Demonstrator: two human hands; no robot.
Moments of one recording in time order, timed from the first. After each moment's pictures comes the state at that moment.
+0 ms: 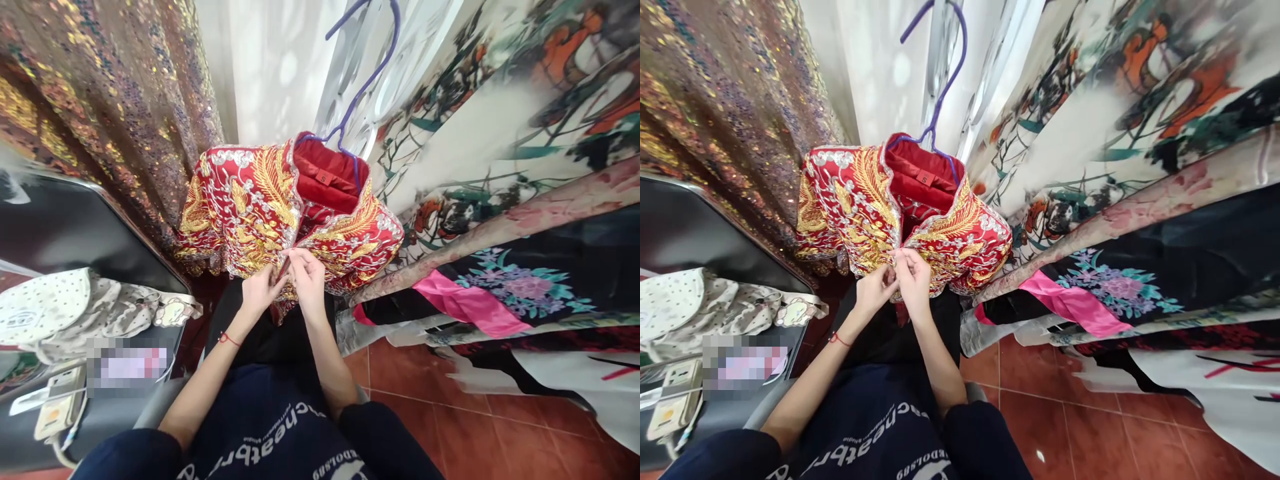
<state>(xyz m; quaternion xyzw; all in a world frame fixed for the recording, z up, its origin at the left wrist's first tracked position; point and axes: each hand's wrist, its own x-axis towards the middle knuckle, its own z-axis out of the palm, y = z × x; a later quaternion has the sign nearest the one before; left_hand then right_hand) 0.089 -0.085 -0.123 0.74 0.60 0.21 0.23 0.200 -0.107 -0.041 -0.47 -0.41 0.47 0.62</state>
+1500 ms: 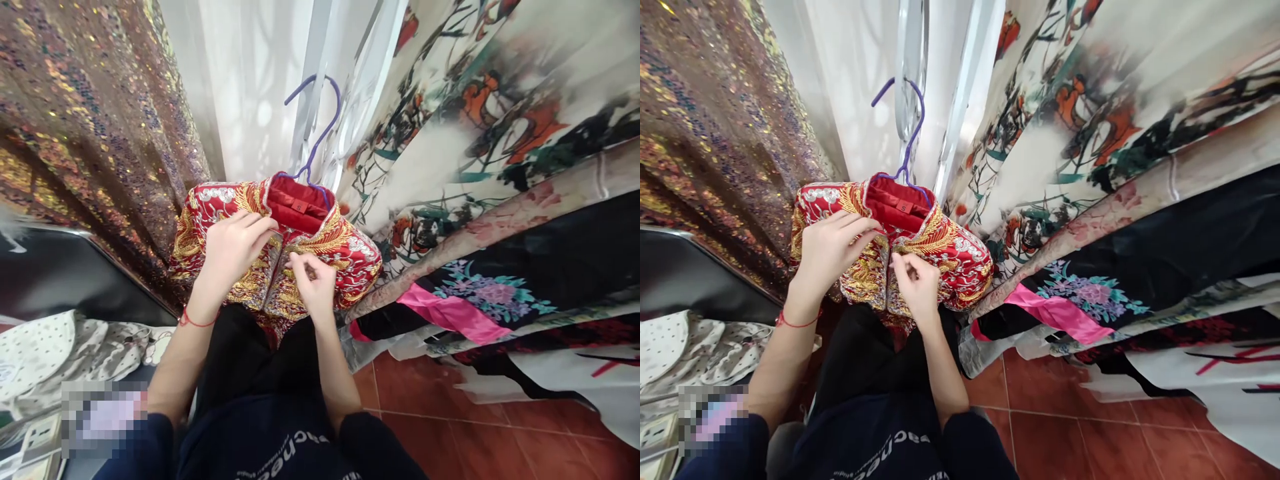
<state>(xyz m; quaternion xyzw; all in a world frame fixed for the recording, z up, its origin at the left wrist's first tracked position) 0.073 -0.015 0.061 0.86 0.36 0.36 -0.11 0.234 -0.090 0.009 -0.52 -0.57 0.19 0.60</state>
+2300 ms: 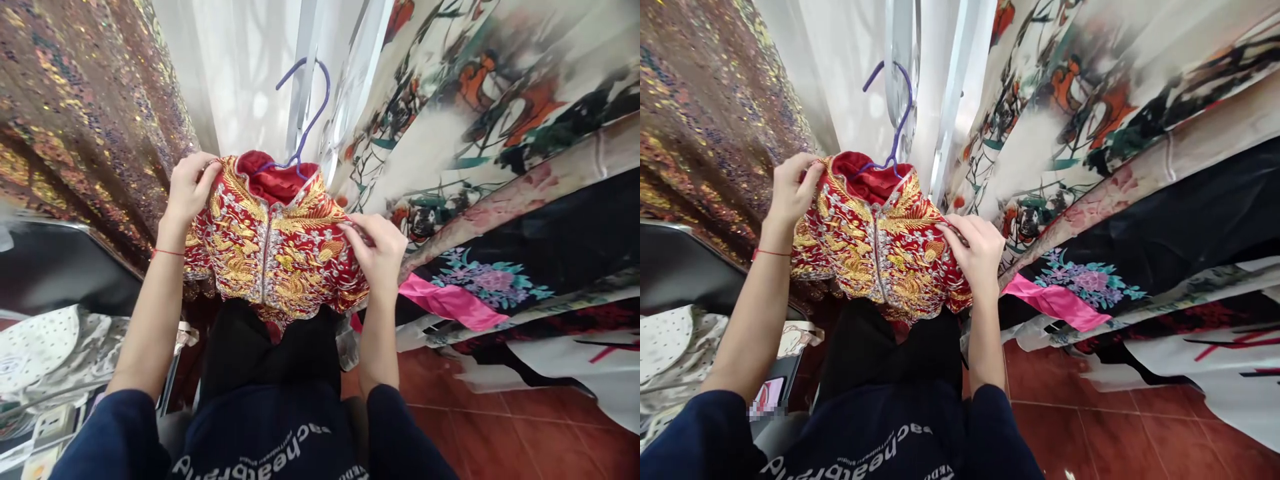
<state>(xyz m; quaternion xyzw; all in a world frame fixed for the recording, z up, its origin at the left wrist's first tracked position) 0.017 0.100 0.060 0.77 0.39 0.50 0.03 0.332 -0.093 0.060 -0.52 -0.69 -0.21 0.46</state>
